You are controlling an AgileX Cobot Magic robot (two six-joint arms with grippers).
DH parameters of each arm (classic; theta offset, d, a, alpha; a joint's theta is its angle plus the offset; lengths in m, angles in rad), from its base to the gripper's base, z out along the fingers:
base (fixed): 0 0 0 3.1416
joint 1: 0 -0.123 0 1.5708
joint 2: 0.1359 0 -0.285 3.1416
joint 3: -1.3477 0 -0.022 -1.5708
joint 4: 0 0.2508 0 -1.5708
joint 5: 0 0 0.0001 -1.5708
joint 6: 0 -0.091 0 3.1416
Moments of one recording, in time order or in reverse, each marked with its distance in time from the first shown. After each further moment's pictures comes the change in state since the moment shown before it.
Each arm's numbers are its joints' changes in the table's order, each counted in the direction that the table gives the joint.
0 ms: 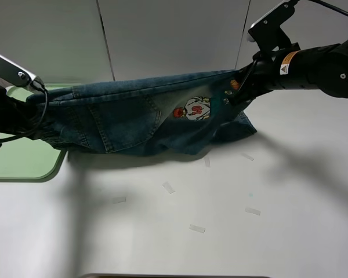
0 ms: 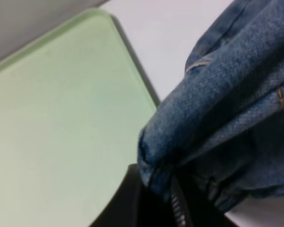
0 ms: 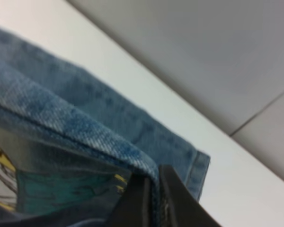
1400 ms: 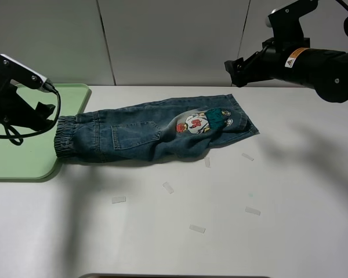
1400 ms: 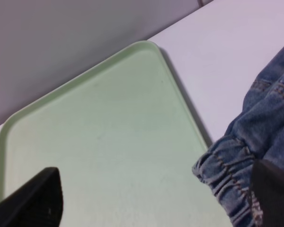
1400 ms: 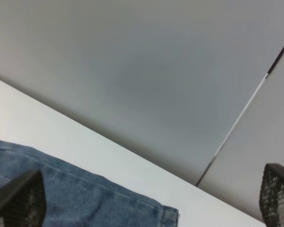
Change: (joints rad) left arm -0.010 0.199 -0.001 0.004 -0.364 -0.010; right arm 0.077 0.085 0.000 0.133 -0.296 0.006
